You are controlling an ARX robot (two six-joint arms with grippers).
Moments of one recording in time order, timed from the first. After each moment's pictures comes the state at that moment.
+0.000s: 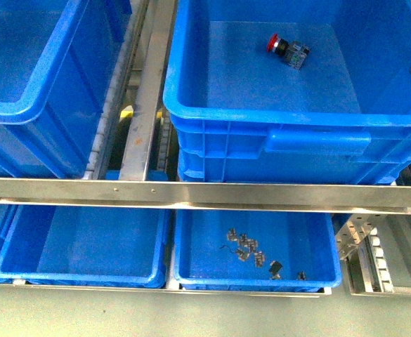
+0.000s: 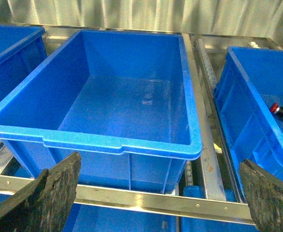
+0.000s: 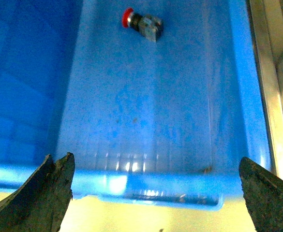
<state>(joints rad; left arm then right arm) 0.00 0.01 0.02 0.00 0.00 -0.01 0.20 1.24 0.47 0.29 0.02 0.27</state>
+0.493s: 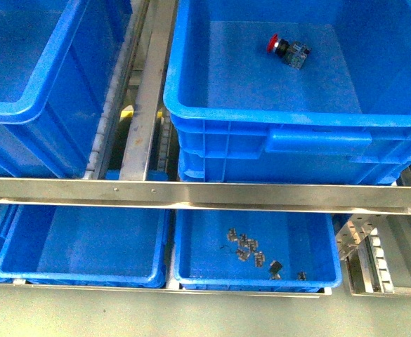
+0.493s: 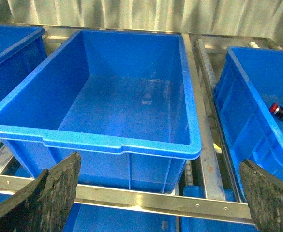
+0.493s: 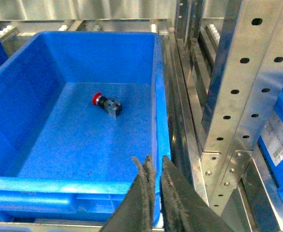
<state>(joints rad) 0.00 0.01 0.02 0.00 0.00 -0.01 0.10 1.01 0.06 0.93 0.09 0.01</state>
